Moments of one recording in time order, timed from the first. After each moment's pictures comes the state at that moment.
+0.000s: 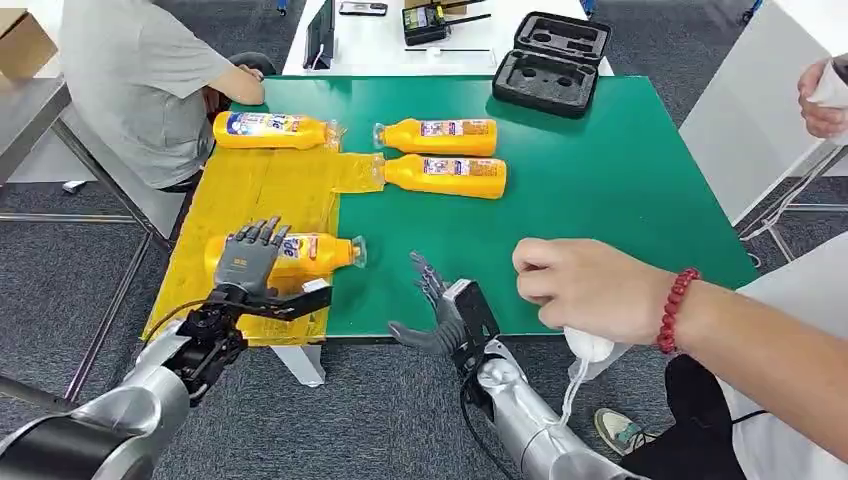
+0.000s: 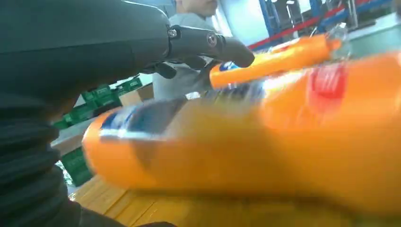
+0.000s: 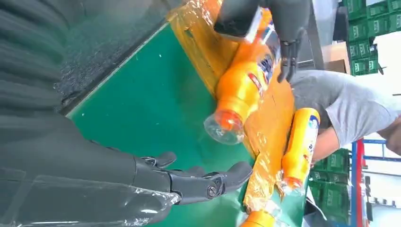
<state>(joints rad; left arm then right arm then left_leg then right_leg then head) -0.75 -0.01 -0.29 -0.28 -1.53 0.37 -0.05 -0.46 0.20 0.38 -0.54 0.06 0.10 -0.70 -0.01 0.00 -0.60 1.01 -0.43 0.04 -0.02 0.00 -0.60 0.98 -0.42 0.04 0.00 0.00</state>
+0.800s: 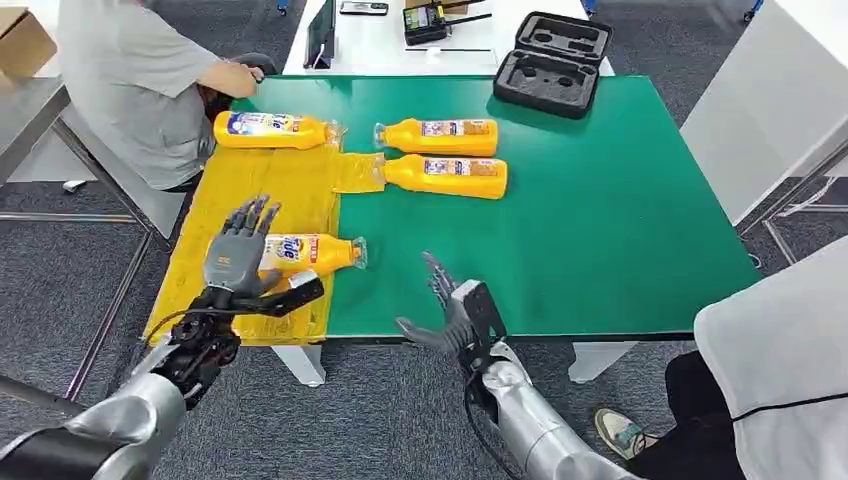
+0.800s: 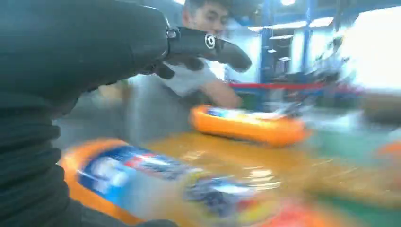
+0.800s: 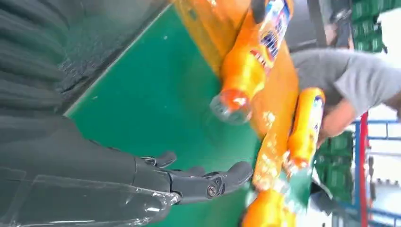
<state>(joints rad) -0.68 -0.02 -0.21 -0.37 -1.18 0.64 -0.44 -0.43 0.17 0.38 -0.57 0.02 0.05 -0.70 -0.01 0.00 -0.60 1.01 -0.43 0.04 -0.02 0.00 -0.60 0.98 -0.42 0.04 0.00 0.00</state>
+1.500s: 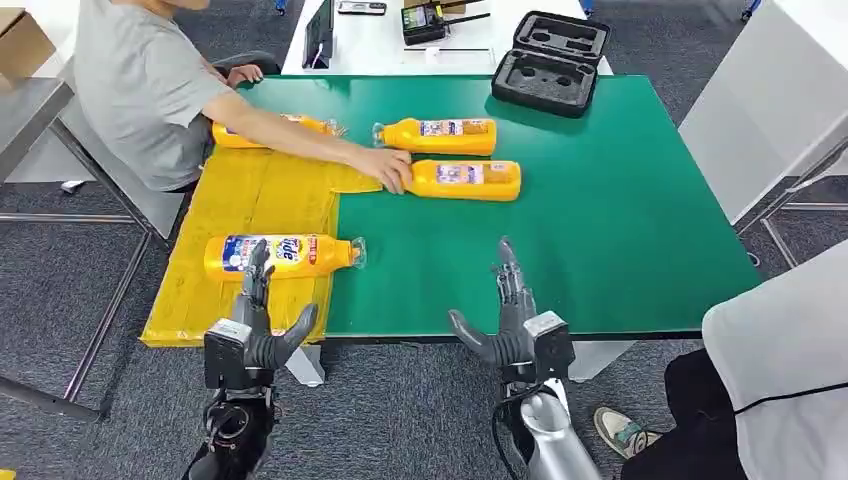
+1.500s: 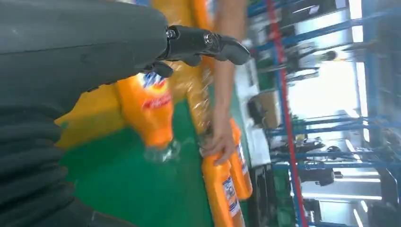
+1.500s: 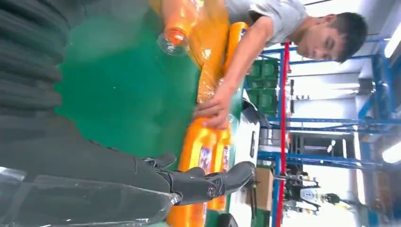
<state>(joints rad) -0.12 -0.14 -0.22 -1.19 -0.12 0.13 -0.65 -0.12 0.11 0.30 -1.17 0.02 -0.14 -0.70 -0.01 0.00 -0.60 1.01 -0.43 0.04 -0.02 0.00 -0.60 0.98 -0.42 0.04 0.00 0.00</state>
